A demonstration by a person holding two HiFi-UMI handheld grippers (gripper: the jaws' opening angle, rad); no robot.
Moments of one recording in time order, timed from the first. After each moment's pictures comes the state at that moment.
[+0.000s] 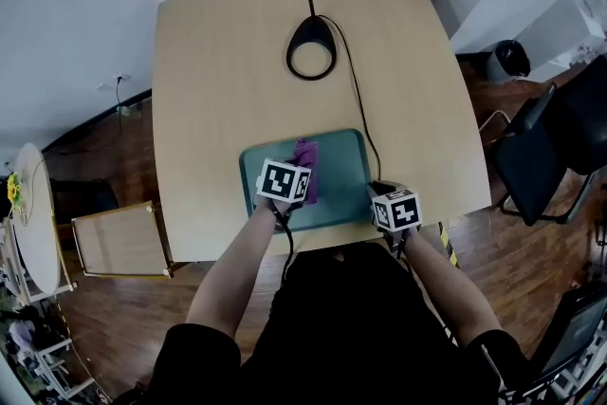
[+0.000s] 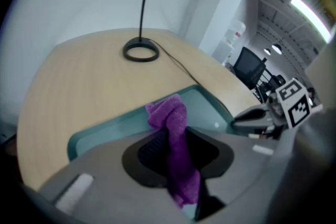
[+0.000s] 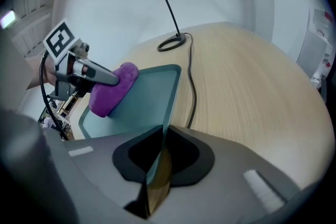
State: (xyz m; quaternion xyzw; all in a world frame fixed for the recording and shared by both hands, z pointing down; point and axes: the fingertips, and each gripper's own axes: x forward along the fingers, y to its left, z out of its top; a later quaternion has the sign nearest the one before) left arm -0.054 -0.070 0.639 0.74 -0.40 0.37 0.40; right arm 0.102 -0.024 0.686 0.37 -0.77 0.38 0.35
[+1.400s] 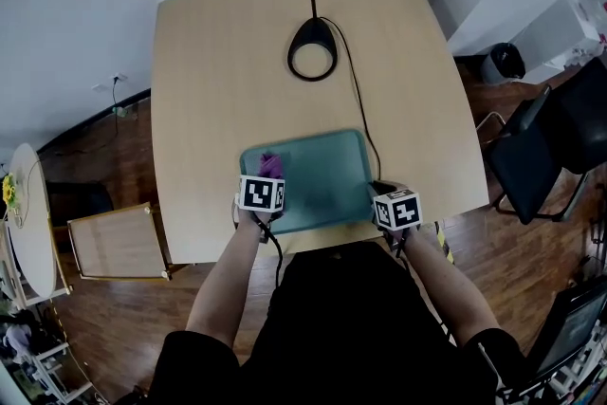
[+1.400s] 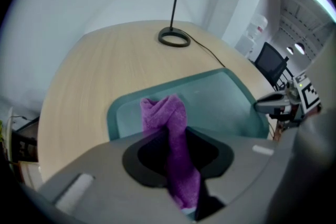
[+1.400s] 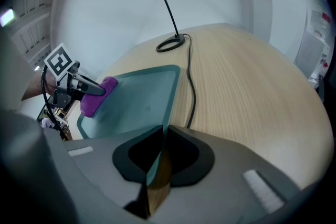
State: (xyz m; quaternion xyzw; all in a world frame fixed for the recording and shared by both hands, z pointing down) left arm -0.140 -0.036 0.660 0.67 -0.47 0.40 0.42; right arm 0.099 -0.027 0.683 0.38 -0.77 0.37 0.35
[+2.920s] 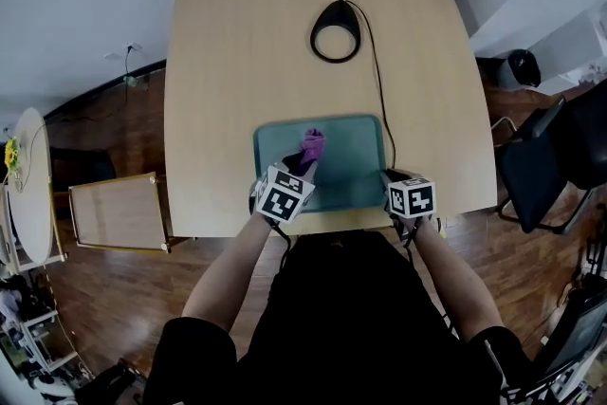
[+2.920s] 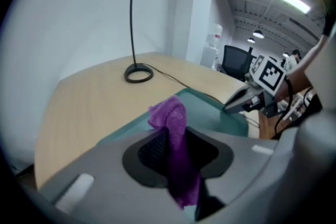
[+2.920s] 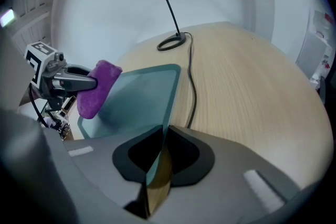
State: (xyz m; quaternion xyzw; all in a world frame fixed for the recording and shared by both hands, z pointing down) left arm -0.083 -0.042 0.610 0.80 -0.42 0.36 0.24; right arm 0.107 -0.030 0.684 0.37 -0.77 0.38 0.36
